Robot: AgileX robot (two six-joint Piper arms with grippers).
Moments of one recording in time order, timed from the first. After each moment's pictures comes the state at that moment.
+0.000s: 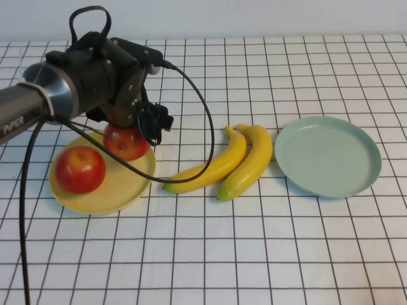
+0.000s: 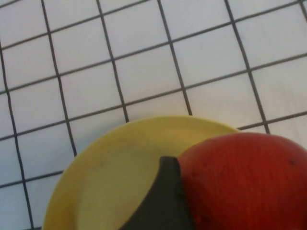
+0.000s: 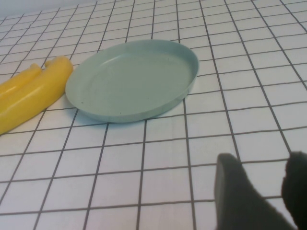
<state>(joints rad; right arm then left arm) 0.03 -0.01 0.03 0.25 0.35 -0.05 -0.48 1.92 -1.53 0.41 0.76 -0.34</state>
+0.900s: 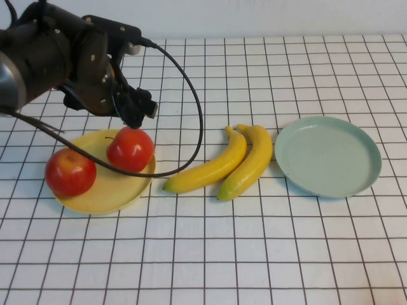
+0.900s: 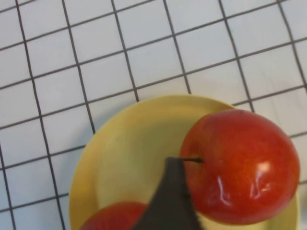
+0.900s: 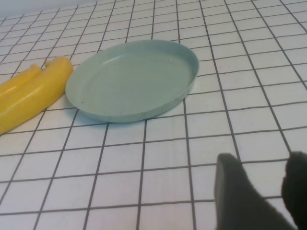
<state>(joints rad) 0.03 -0.01 0.03 0.25 0.35 -0.05 -0.44 1.77 -1.50 0.26 0.83 -0.18</state>
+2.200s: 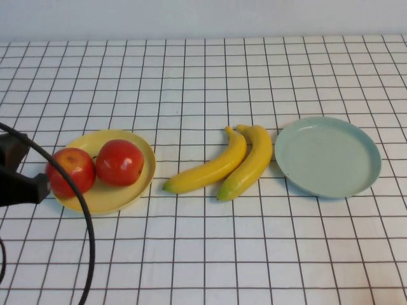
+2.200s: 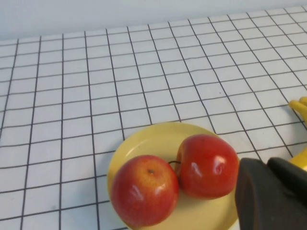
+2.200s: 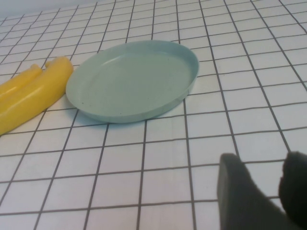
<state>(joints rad) 0.03 -0.01 0.03 0.25 0.35 -0.05 -0.44 0.78 -0.68 0.44 0.43 -0.46</state>
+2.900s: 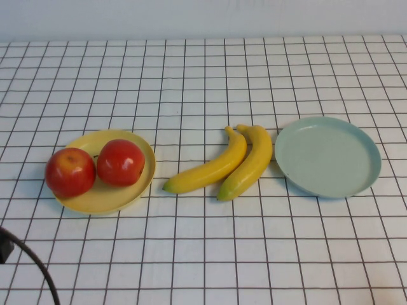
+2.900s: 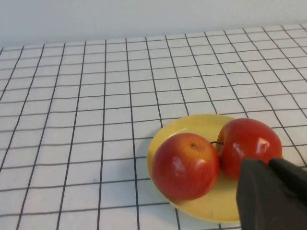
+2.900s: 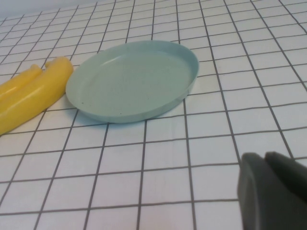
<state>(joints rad) 0.03 -0.01 0.03 0.25 0.35 -0.05 -0.32 0.54 -0.44 0.51 0.34 -0.51</state>
